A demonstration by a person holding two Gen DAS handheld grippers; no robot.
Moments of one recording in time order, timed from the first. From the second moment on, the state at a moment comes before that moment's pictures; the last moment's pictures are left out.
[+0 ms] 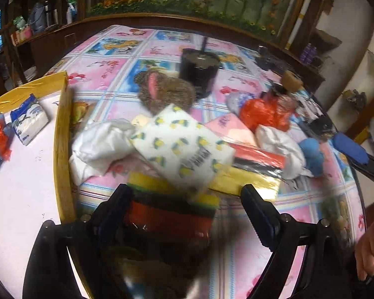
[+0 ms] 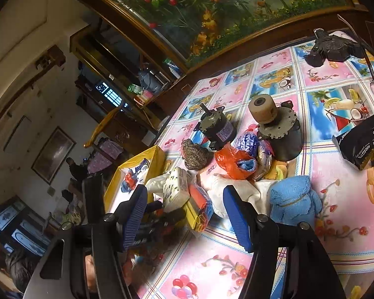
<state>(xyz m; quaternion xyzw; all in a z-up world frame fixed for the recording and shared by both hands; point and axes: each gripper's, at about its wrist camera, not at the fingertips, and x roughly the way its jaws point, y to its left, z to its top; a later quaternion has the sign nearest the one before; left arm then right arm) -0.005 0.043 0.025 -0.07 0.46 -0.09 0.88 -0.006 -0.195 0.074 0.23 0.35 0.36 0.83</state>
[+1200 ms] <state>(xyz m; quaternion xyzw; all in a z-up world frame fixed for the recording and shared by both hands) -0.004 0.018 0.006 0.05 0.50 -0.12 0.85 -0.004 -0.187 0.068 0.22 0.38 0.36 0.82</state>
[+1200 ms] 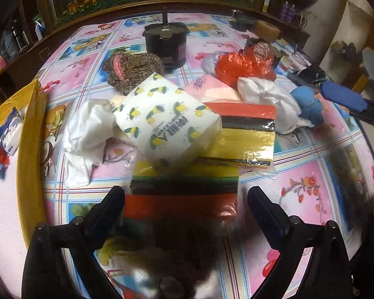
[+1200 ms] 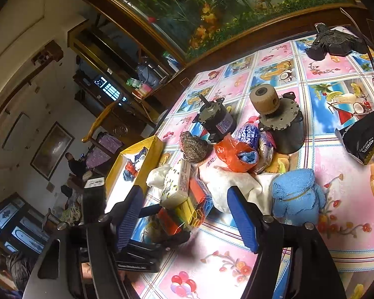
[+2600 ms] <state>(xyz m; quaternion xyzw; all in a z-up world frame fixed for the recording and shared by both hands) -0.066 0.043 0.043 -0.06 0.40 -0.12 0.91 -0.024 -0.156 0.073 0.13 0.31 0.35 0.87</state>
